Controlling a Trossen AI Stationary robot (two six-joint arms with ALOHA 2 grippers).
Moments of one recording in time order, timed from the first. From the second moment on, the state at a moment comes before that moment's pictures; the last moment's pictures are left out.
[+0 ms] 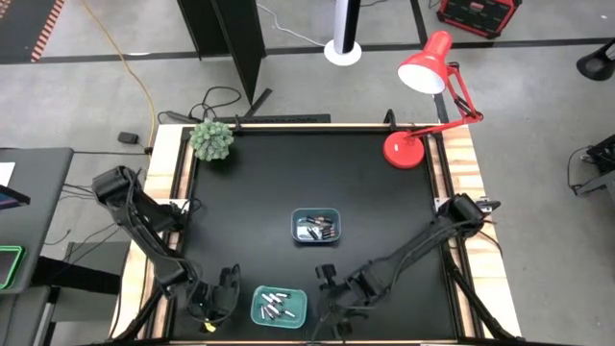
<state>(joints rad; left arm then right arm) -1.01 1.52 0.70 0.00 -0.46 -0.66 0.59 2.02 1.61 -0.54 0.16 0.30</state>
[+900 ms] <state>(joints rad) -0.81 1.63 0.70 0.25 -0.45 -0.51 0.62 2.02 1.43 -0.36 0.17 0.57</state>
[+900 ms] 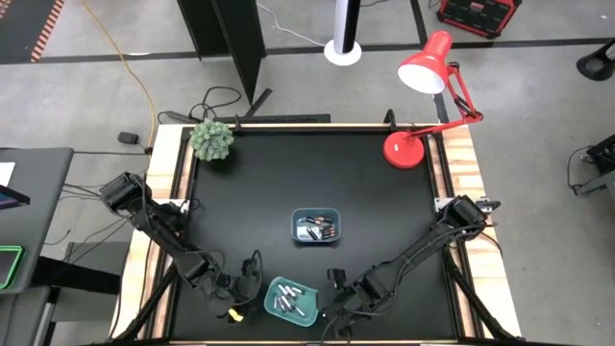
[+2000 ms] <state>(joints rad) -0.61 1.63 0.70 0.27 -0.43 -0.51 0.51 2.02 1.43 -0.62 0.17 0.61</state>
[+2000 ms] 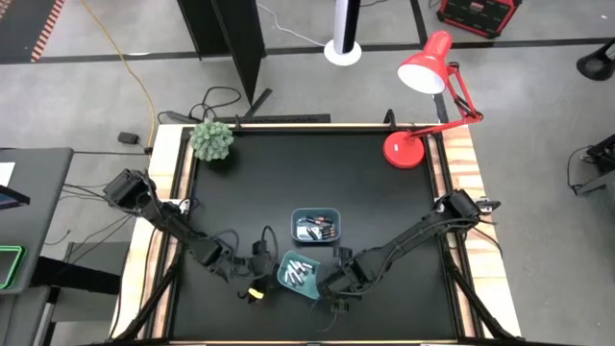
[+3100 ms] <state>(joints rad) -0.56 1.64 0.70 0.19 -0.37 -0.47 0.62 2.01 1.50 -0.70 0.18 0.61</state>
